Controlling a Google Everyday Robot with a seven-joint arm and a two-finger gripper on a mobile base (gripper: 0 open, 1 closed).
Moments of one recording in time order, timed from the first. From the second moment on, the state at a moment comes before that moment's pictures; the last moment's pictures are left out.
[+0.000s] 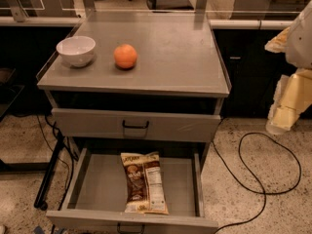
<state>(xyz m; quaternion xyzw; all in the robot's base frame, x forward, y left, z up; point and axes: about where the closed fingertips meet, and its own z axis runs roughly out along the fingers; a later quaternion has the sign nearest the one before) 0.438 -0.217 0.976 -0.60 0.78 -0.03 0.16</state>
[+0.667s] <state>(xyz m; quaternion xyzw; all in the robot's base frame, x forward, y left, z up) 0.434 -0.209 0.965 -0.60 0.78 -0.03 0.16</state>
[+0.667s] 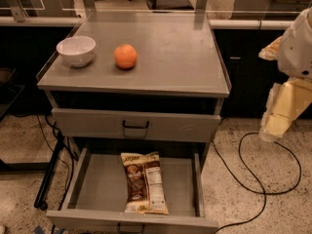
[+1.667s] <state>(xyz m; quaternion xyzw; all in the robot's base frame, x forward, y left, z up) 0.404 -0.130 0.888 -0.62 0.77 -0.02 0.15</state>
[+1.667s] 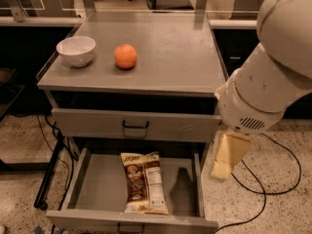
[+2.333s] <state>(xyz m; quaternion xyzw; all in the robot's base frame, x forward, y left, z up) 0.394 -0.085 0.801 -0.62 0.77 0.03 0.14</state>
